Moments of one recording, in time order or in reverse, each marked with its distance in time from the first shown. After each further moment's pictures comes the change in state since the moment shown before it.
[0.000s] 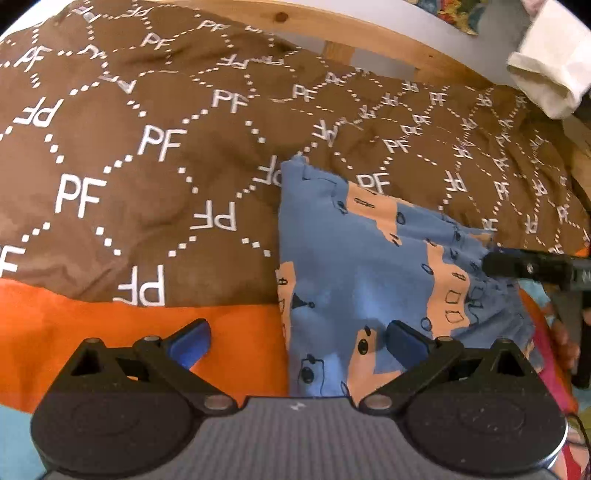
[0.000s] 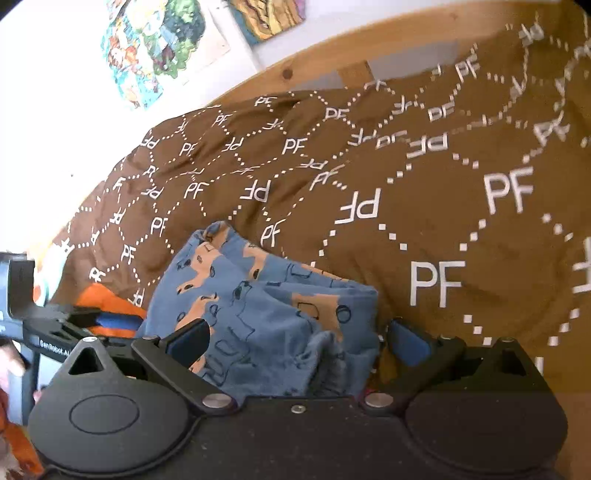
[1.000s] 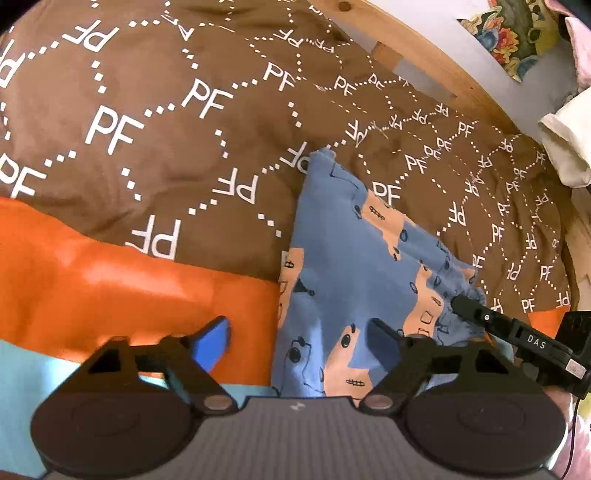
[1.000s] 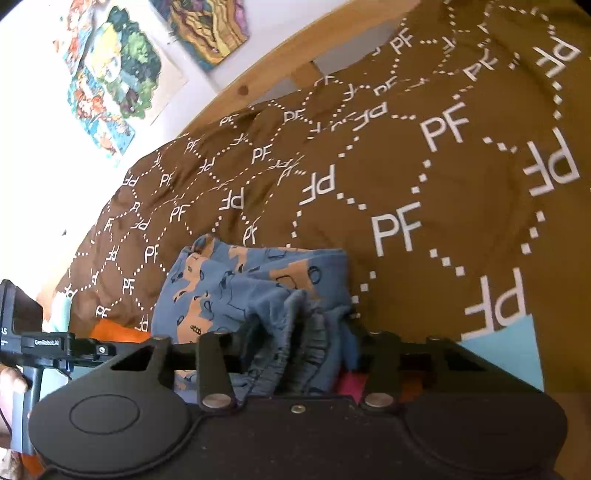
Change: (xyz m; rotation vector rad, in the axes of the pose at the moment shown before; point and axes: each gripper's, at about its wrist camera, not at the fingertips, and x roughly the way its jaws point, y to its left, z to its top) left arm -0.012 0.024 0.006 -0.285 0.093 -0.091; right arm -0.018 -0.009 -0.028 0.188 -0.051 -0.025
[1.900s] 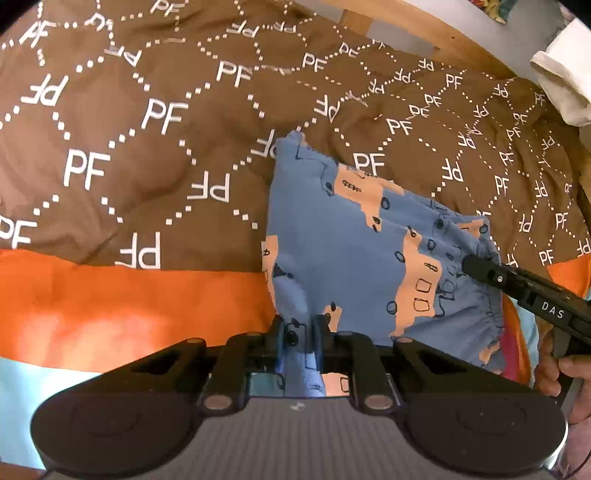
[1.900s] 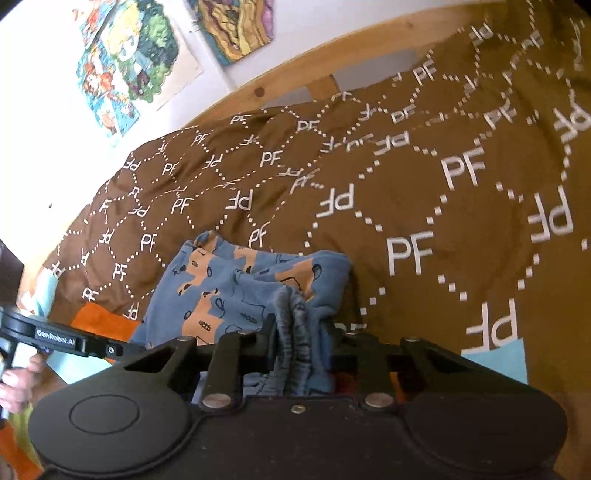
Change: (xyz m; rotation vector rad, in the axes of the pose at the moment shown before) left arm -0.005 -0.041 0.003 0.158 0.072 0.126; right arm -0.011 0.035 0.003 -0.164 -0.025 -0.097
